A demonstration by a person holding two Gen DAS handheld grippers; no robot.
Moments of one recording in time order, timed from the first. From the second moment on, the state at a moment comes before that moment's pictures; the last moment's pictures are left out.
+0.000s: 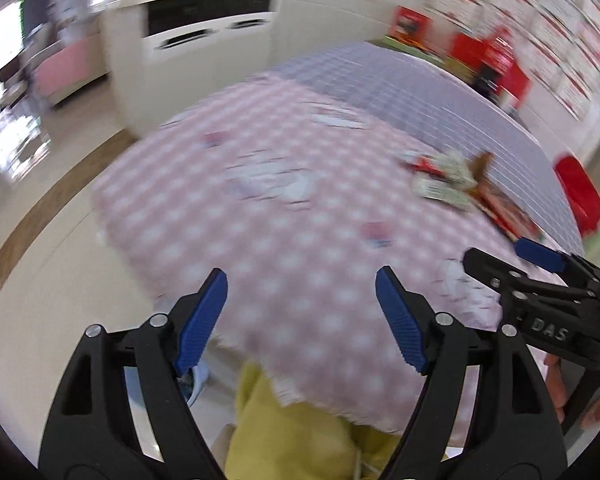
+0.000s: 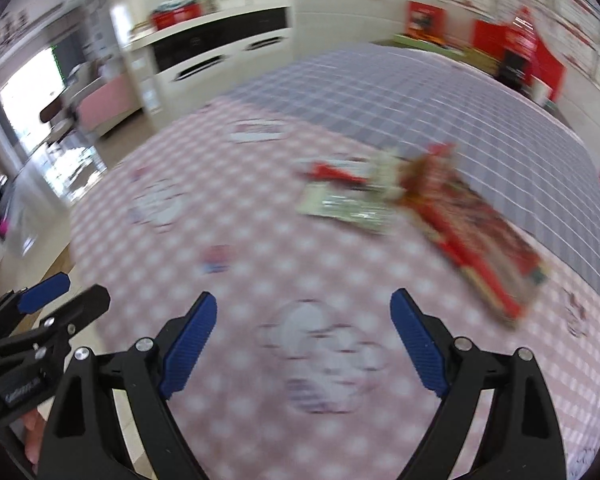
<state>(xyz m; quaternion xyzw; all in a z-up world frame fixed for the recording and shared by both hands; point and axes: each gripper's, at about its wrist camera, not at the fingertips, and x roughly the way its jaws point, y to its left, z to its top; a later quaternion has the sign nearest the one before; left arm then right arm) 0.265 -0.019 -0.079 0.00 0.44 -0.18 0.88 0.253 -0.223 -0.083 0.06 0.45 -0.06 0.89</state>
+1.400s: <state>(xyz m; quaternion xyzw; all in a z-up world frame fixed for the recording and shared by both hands) 0.347 -0.171 -0.103 0.07 0.46 -0.28 0.84 0.246 -0.343 -0.094 0.09 0.48 -0.16 0.86</state>
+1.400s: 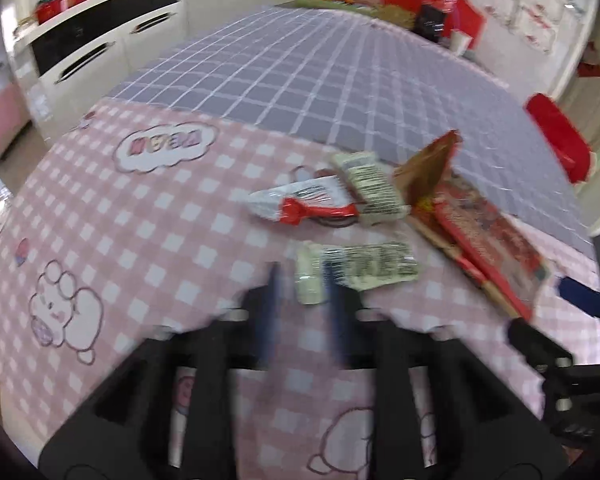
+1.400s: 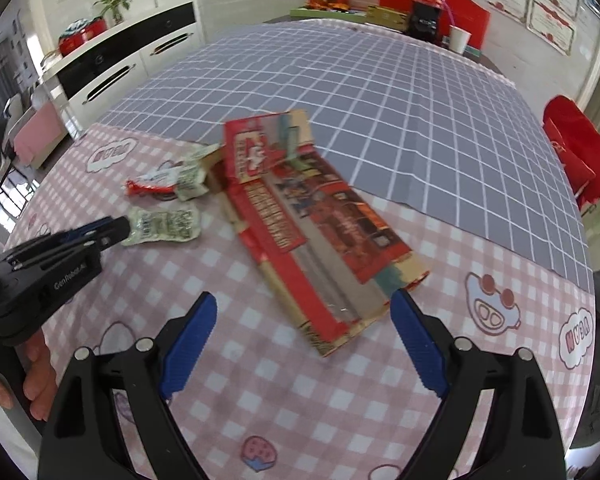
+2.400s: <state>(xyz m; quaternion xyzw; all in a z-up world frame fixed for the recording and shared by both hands) 0.346 -0.160 -0.117 0.10 0.45 -0.26 0.85 0.247 -0.350 -0.099 0.10 0.49 -0.17 0.85</state>
